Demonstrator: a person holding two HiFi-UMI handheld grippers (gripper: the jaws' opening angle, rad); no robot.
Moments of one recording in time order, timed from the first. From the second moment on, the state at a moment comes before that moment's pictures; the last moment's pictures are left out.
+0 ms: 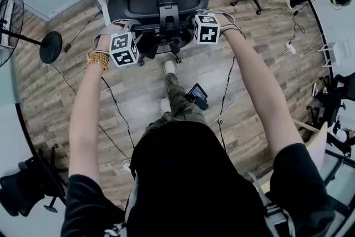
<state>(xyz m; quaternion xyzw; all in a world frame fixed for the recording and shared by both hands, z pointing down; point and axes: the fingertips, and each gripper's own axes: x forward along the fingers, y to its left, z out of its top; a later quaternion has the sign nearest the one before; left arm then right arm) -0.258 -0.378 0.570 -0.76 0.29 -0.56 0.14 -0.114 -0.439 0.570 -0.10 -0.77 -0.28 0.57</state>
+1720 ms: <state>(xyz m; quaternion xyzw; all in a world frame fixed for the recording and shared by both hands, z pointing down) -0.359 -0.494 0.568 -0.76 0.30 -0.57 0.10 -0.218 -0.565 0.568 -0.11 -0.77 -0.31 0.55</state>
